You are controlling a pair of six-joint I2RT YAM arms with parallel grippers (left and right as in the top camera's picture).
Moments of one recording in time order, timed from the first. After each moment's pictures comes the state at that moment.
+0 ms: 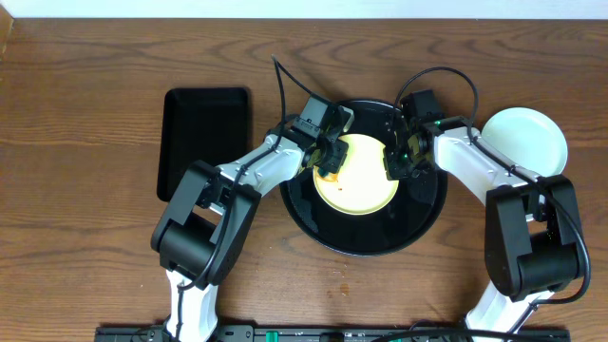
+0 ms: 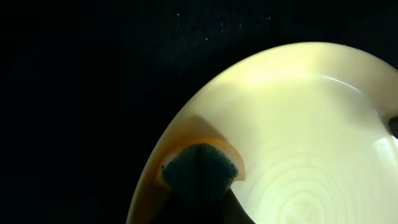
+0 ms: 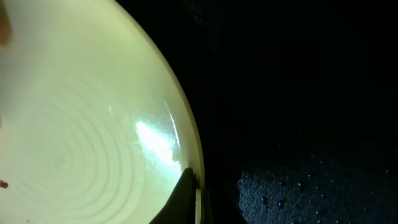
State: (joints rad) left arm -0.53 2.04 1.26 -0.27 0.22 -0.10; right arm 0.25 1.91 1.17 -0.65 -0.13 0.12
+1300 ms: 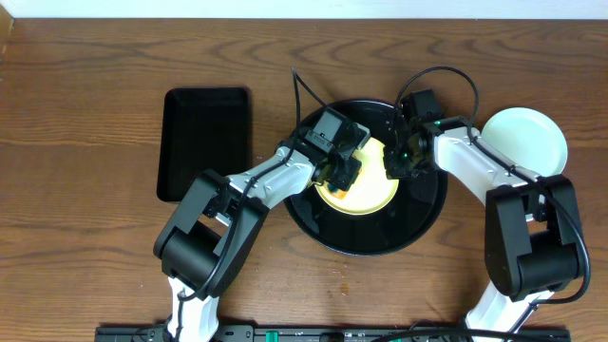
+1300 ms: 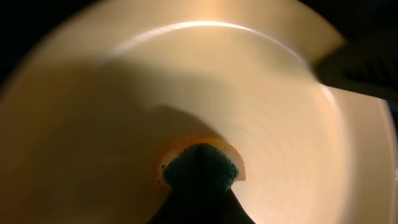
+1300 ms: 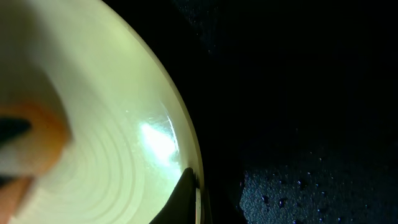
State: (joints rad) left arm -0.61 2.02 1.20 -0.29 0.31 -0.09; right arm 0.25 1.91 1.17 -0.64 -0.13 0.14
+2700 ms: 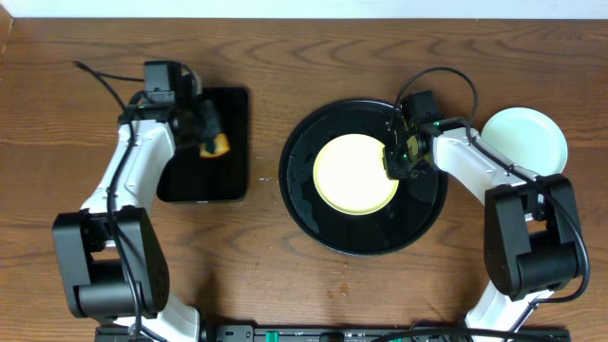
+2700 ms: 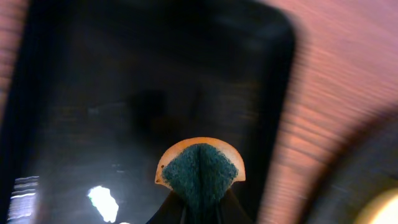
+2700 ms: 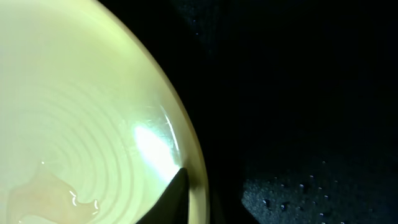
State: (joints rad) left arm 0.07 1.76 1.24 -0.59 0.16 -0.28; right arm 0.25 1.91 1.17 -0.63 -0.13 0.15
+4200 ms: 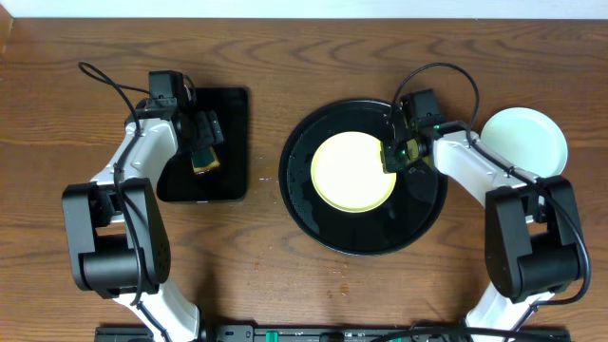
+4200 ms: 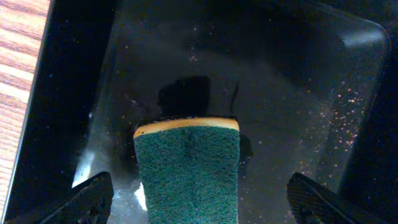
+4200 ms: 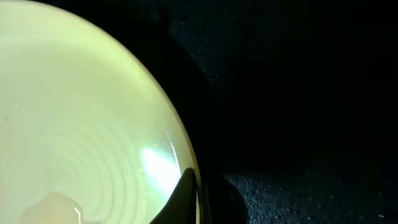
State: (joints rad) left arm 0.08 1.88 1.22 -0.52 0.02 -0.25; right arm 0.25 1.89 1.15 -0.51 -0.14 0.12
